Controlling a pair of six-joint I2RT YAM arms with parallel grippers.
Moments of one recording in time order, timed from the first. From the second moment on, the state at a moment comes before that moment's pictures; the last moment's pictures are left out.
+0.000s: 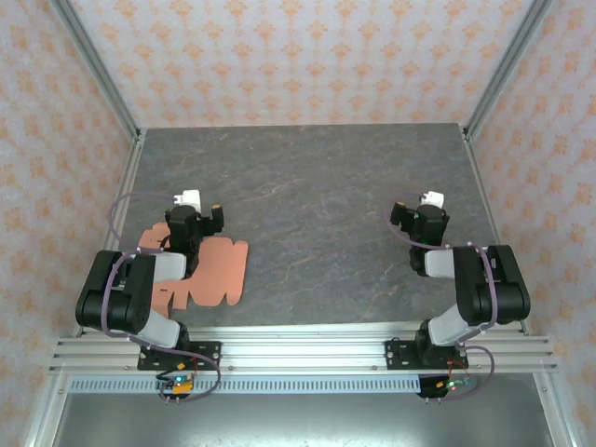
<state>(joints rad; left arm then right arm) -0.03 1.50 0.41 0.63 -0.20 -0.07 0.02 1.53 0.41 0.66 0.20 0.17</state>
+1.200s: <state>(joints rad) -0.04 1.35 0.66 0.20 -0.45 -0.23 0.02 1.53 0.41 0.66 0.19 0.17</state>
